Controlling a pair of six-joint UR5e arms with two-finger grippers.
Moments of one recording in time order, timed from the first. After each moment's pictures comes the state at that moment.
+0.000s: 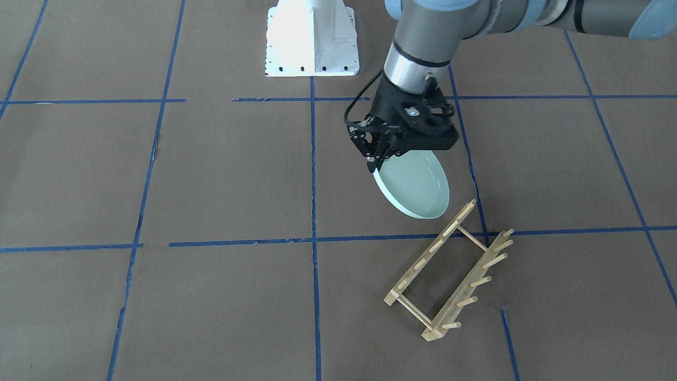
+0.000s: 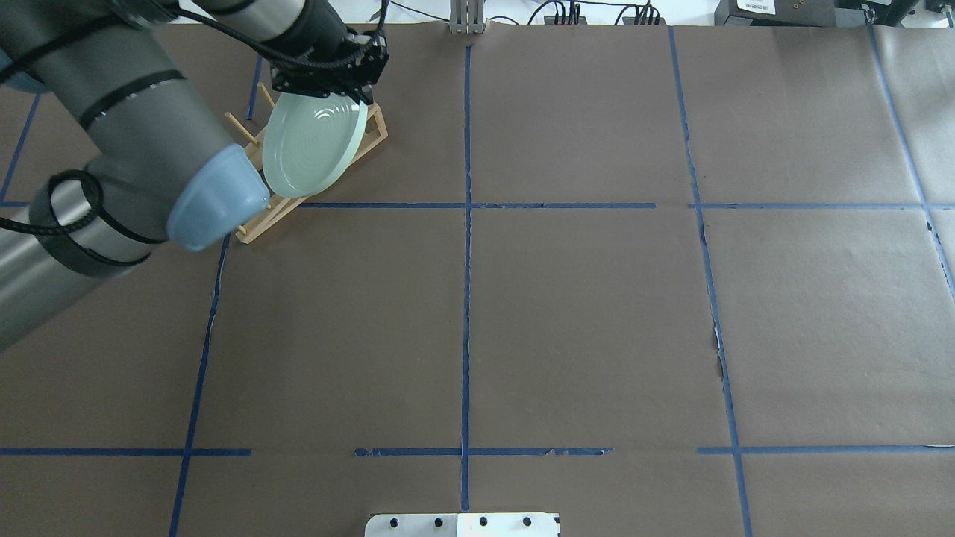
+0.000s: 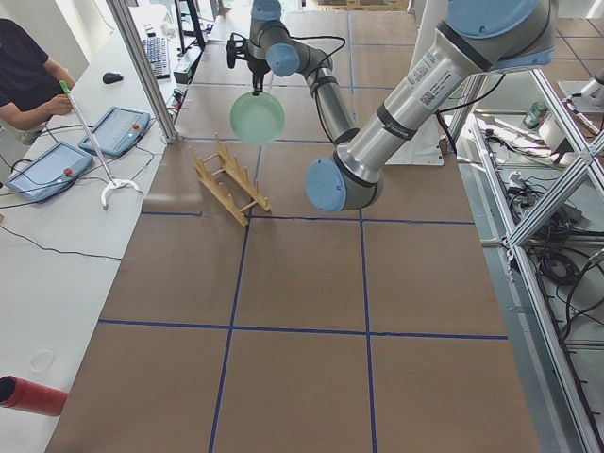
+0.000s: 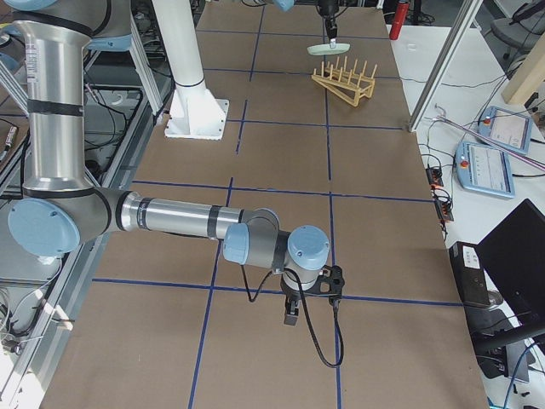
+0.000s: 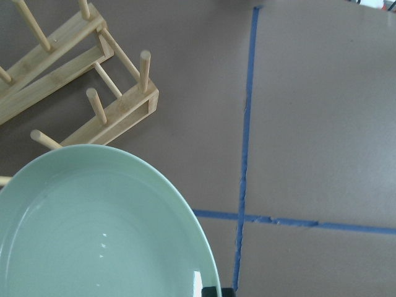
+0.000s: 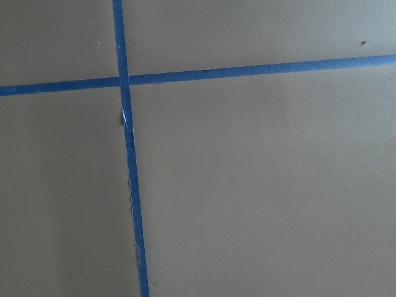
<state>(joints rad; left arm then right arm) -0.94 -2.37 -1.79 -1.61 -2.11 -1.26 1.62 -1.62 1.56 -1.63 2.31 -0.02</state>
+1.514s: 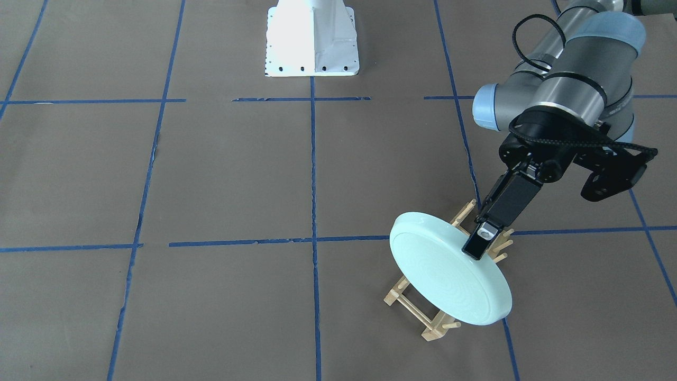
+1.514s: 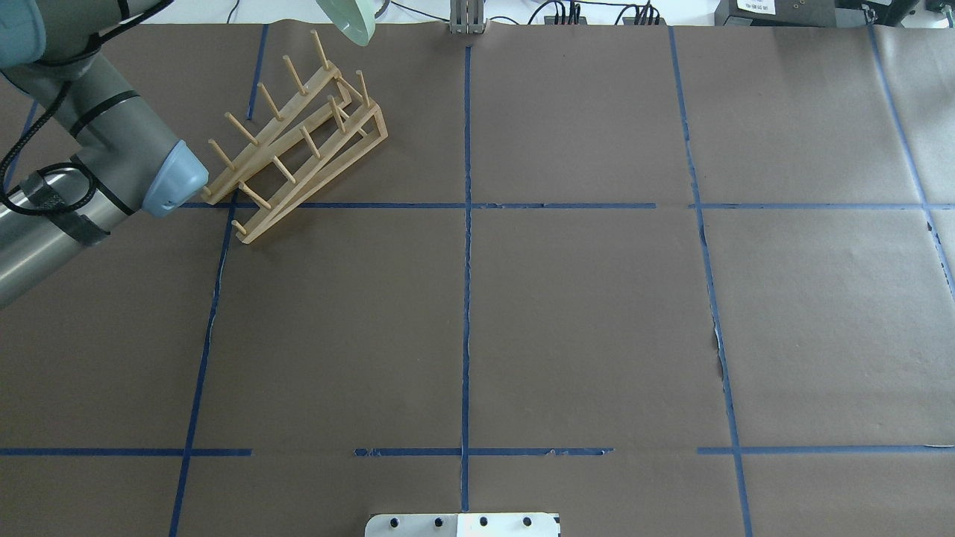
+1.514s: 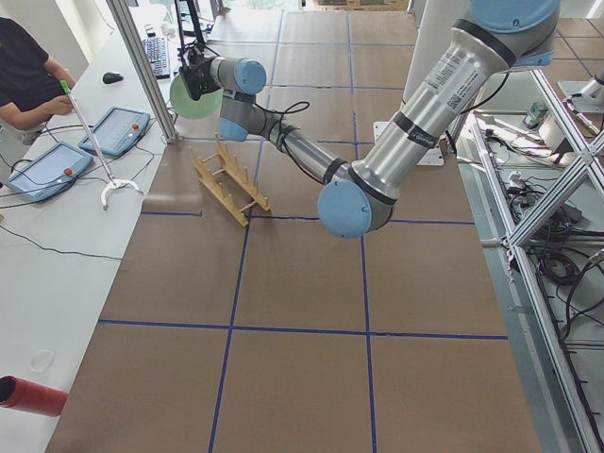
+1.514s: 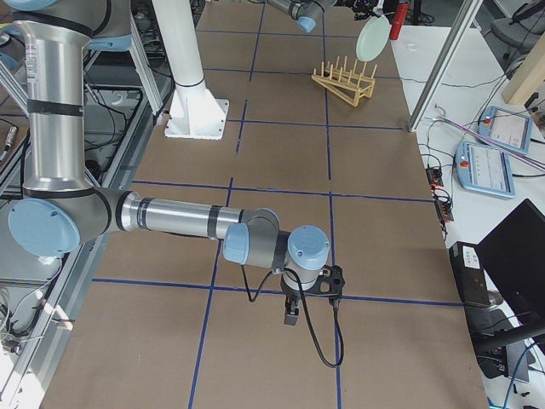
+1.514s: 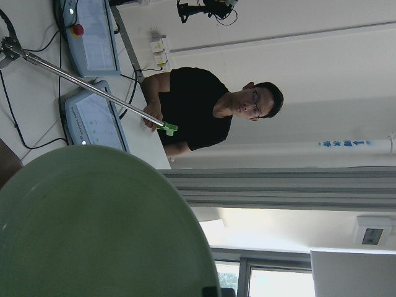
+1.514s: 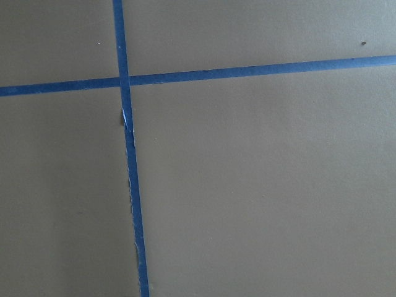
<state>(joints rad) -0.97 -2.20 -1.42 -2.93 -1.60 -2.17 1.62 -1.62 1.56 -1.63 2.31 -0.02</state>
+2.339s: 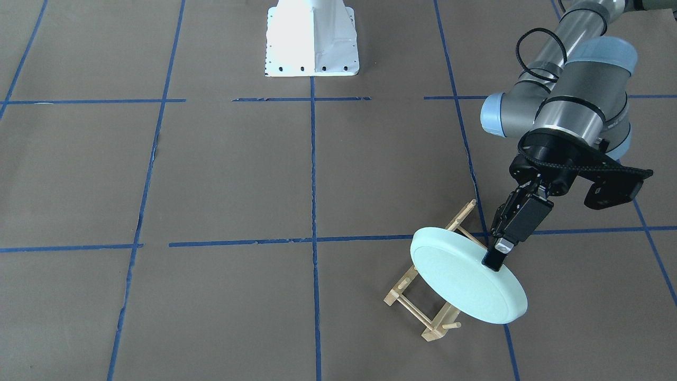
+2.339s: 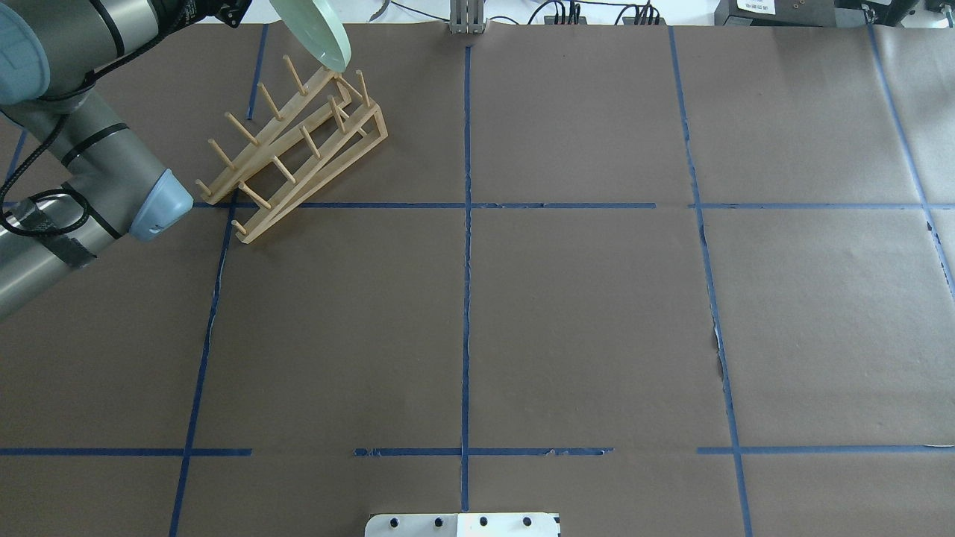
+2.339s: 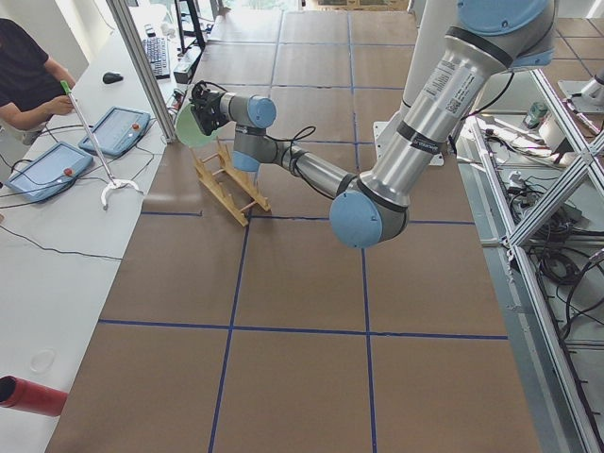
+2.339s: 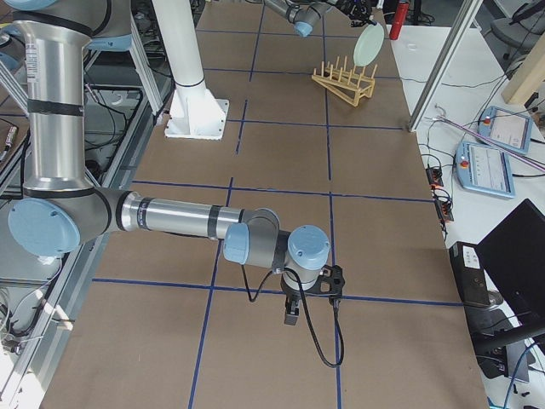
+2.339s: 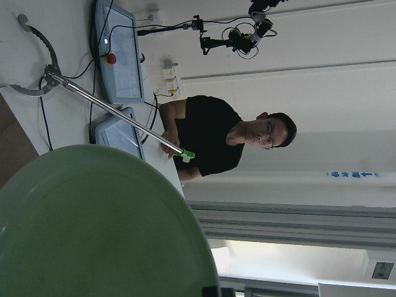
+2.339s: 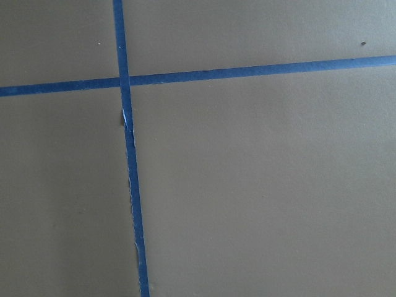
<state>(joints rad) -0.96 -2.14 -1.39 -2.95 -1.58 -2.22 1.62 -1.62 1.56 -1.63 2.31 -0.02</state>
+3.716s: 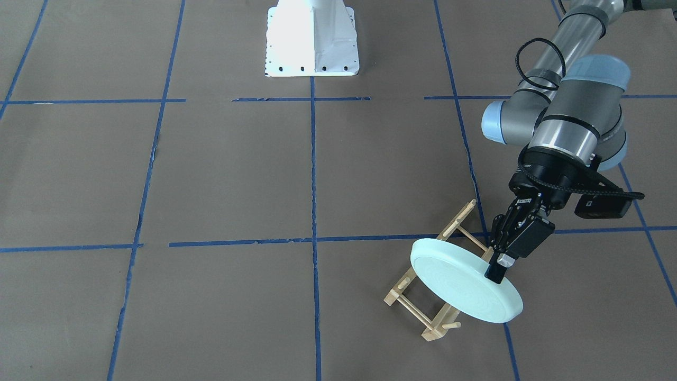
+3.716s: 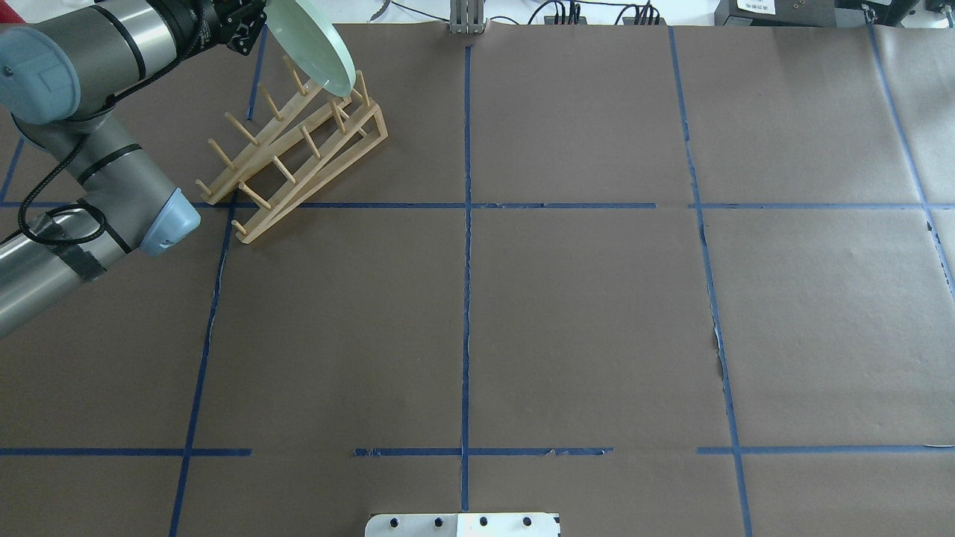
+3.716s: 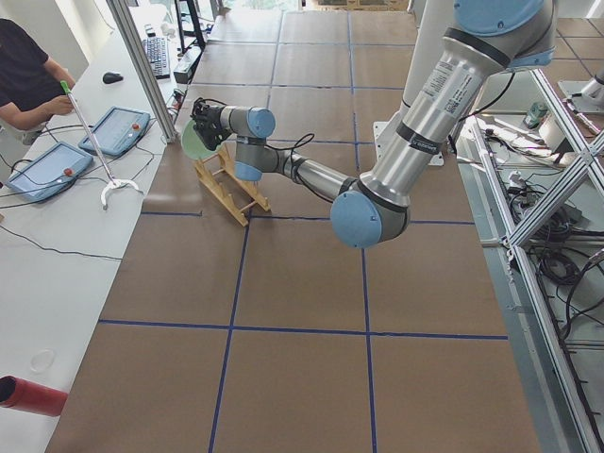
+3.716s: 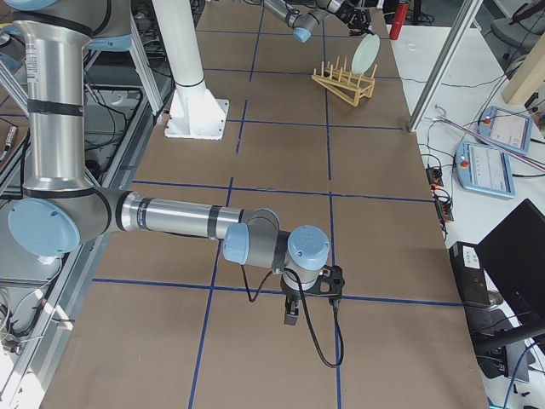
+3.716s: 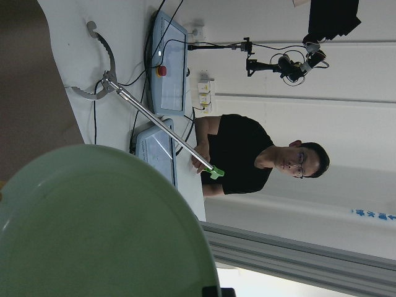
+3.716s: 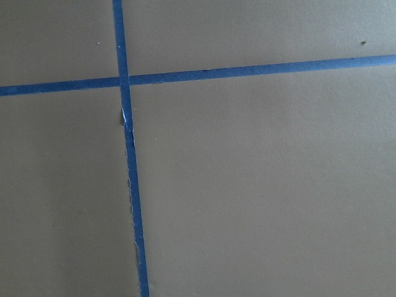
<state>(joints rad) -0.92 -2.13 -1.33 -2.95 -1.55 -2.32 1.62 -1.62 1.56 -1.63 2.31 -0.02</state>
